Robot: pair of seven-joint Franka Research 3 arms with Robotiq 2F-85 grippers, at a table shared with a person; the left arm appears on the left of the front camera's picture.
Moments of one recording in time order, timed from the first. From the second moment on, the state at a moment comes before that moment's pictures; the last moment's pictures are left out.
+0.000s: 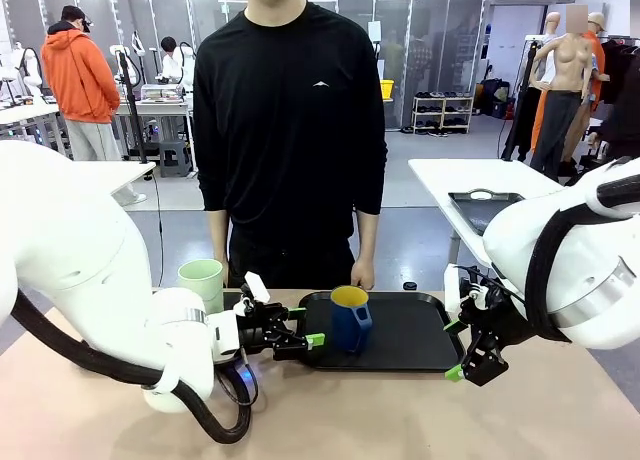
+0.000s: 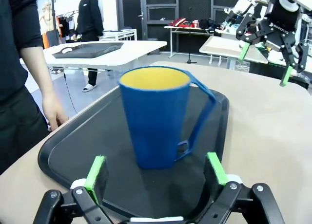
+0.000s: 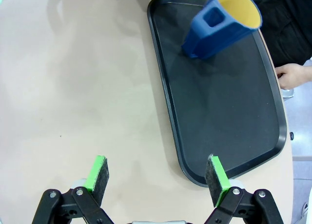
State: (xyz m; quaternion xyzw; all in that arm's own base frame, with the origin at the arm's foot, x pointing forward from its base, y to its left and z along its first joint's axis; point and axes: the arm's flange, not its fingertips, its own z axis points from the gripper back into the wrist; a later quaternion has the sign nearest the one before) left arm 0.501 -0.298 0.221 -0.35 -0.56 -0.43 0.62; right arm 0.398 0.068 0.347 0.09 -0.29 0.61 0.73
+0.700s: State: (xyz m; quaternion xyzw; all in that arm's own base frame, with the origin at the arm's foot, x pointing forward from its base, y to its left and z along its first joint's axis) left arm 0.504 -0.297 0.224 -0.35 -0.55 -0.42 0.63; right arm 0.398 0.068 0.347 0.09 -0.29 0.61 0.73
